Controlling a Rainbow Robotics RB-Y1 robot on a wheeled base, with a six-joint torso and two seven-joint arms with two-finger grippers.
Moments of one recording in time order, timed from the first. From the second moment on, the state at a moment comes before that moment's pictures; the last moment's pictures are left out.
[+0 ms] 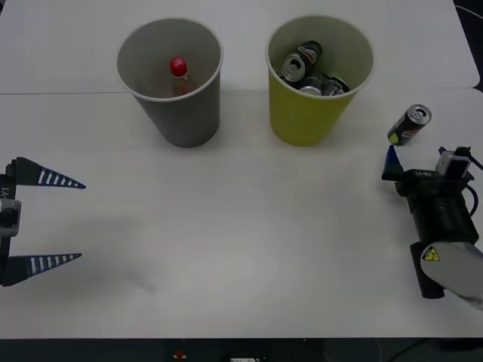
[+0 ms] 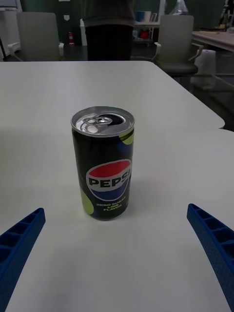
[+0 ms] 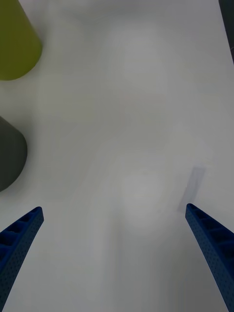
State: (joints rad) right arm -0.30 -0.77 0.76 -1.19 1.52 0.71 -0.99; left arm 0.26 1.13 0.26 -2.01 -1.31 -1.13 -0.09
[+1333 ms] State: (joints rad) right arm -0.62 -0.60 0.76 -0.78 1.47 0.54 -0.97; left arm 0.26 1.13 0.26 -2.01 -1.31 -1.13 -0.09
